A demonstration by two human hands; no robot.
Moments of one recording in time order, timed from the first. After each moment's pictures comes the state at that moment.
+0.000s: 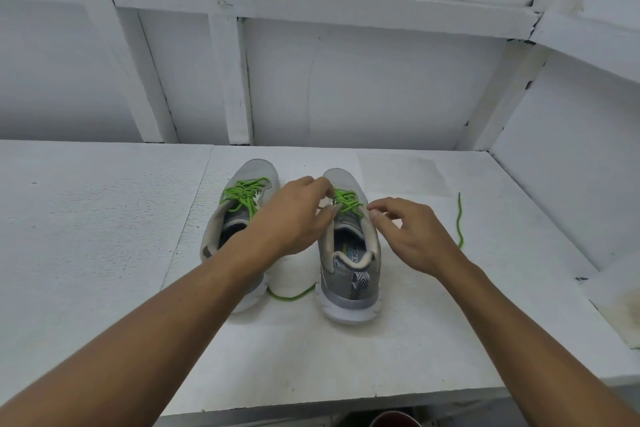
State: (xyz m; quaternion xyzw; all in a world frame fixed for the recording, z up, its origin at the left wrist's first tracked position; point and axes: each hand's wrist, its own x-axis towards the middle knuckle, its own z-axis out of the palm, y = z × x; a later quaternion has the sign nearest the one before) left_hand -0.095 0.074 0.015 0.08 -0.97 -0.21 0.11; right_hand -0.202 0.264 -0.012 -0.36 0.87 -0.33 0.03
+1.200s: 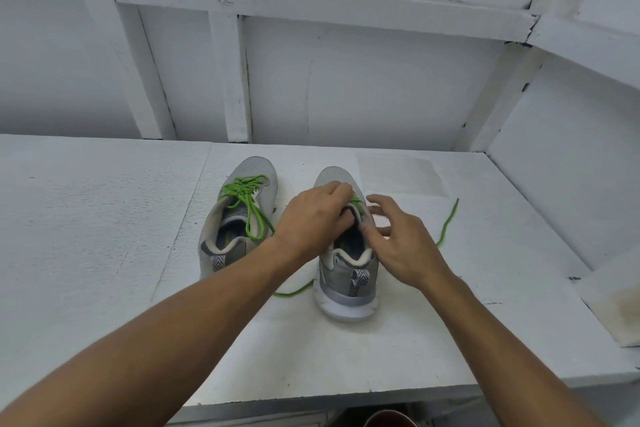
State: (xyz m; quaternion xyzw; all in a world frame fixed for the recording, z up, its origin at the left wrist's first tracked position) left_hand -0.120 0.096 -0.017 -0.01 -0.95 -0.15 0.27; right_hand -0.178 0.263 -0.019 -0.33 0.87 -0.37 0.06
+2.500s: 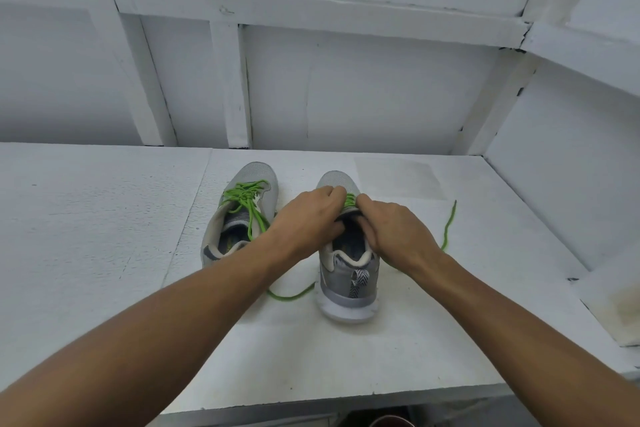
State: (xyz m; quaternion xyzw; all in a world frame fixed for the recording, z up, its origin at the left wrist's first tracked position) left_hand -0.113 0.089 0.001 -0.01 -0.99 -0.11 0.13; right_hand -0.187 0.243 0.000 -0.47 0.87 -0.12 -0.05
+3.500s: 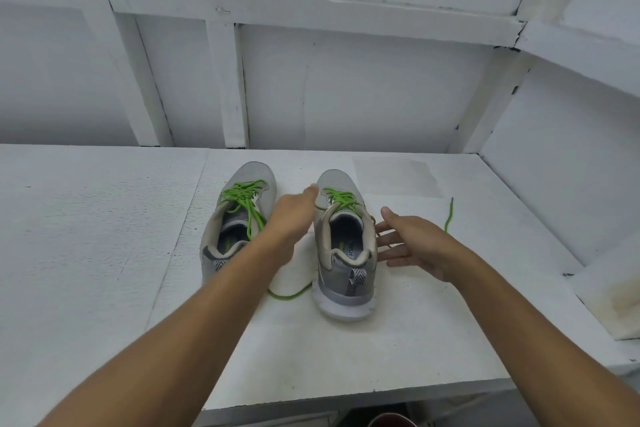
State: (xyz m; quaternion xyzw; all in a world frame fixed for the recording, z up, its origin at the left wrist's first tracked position) left_hand -0.108 0.088 -0.001 0.32 -0.68 -0.65 0.08; right_hand -0.197 0.271 0.001 -0.09 0.82 -0.46 0.34
